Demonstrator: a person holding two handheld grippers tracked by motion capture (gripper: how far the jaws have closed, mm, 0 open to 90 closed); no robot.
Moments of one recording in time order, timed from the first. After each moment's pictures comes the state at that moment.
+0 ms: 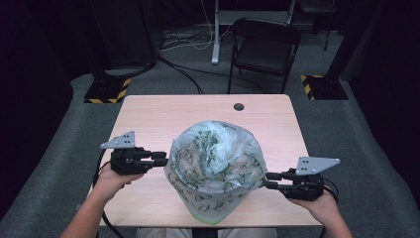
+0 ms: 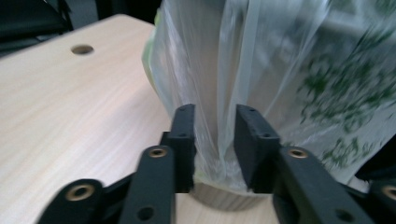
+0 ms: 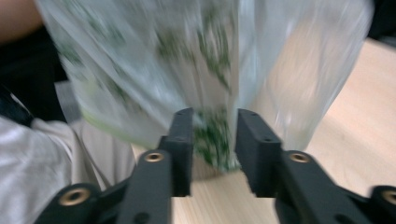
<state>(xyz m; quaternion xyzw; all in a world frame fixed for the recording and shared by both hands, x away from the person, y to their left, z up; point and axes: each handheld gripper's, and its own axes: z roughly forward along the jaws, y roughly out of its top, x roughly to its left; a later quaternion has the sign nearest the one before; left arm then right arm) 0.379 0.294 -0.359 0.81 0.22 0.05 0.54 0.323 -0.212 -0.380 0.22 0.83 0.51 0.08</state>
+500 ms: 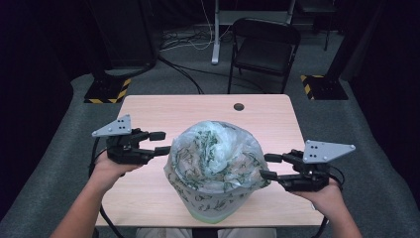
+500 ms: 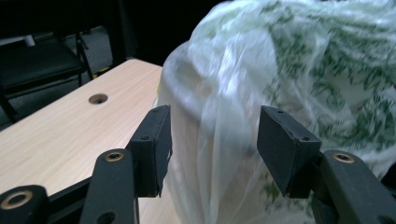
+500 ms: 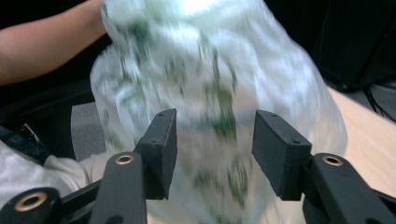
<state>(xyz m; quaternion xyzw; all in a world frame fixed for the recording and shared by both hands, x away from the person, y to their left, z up) 0.376 0.271 -0.302 0.80 0.19 0.09 0.56 0.317 -0.191 -0.307 0.17 0.80 0.56 0.10</state>
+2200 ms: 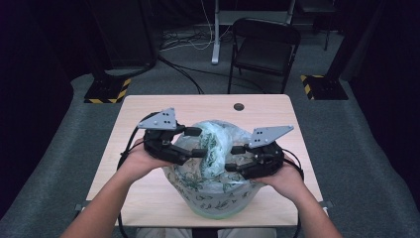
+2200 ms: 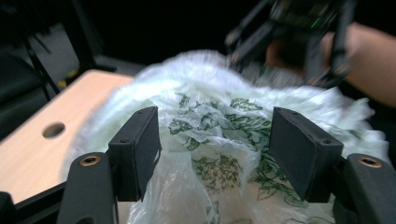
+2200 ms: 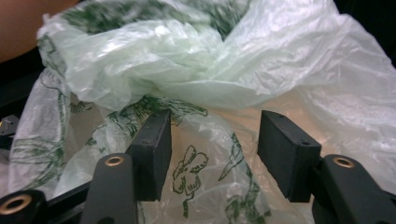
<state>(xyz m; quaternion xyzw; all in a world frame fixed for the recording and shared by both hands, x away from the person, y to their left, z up) 0.378 0.179 -0.278 0.84 0.12 0.07 0.52 0.354 -0.105 -0.307 0.17 0.85 0.49 0.08</state>
